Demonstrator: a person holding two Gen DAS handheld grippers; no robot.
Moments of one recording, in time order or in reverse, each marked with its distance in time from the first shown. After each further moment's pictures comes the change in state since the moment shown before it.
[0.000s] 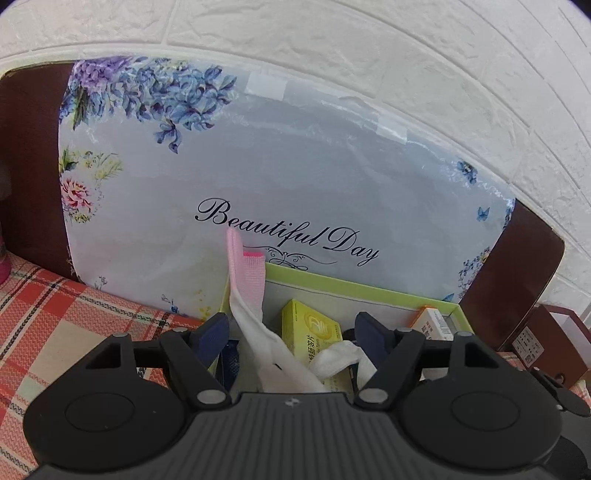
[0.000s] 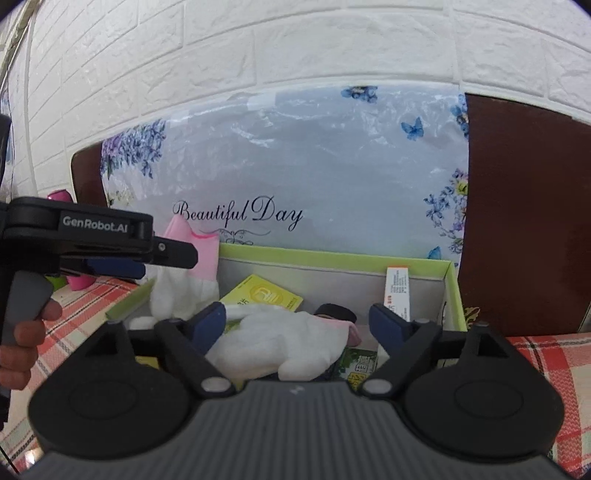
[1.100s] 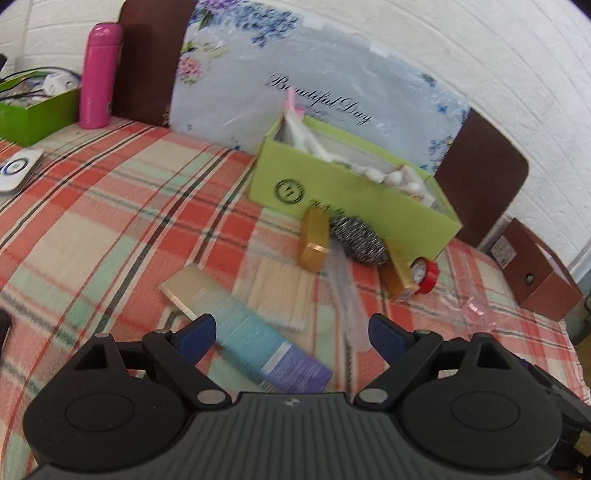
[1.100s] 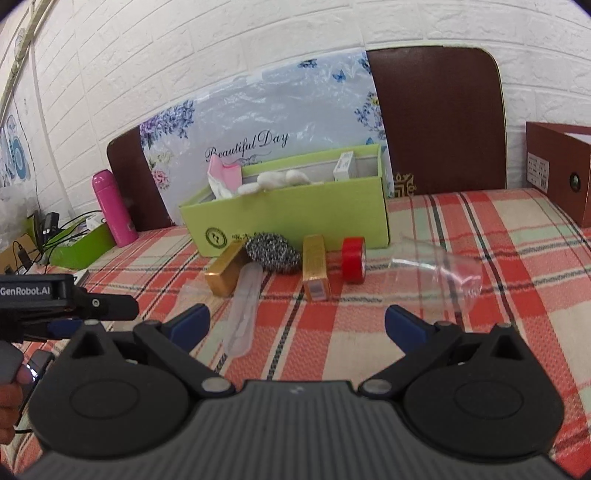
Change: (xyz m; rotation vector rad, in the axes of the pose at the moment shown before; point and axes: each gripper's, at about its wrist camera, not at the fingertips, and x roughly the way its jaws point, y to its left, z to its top) left arm -0.154 -0.010 -0.162 -0.128 0.159 0.095; right arm -0.172 0.006 -0.119 0.165 0.141 0.016
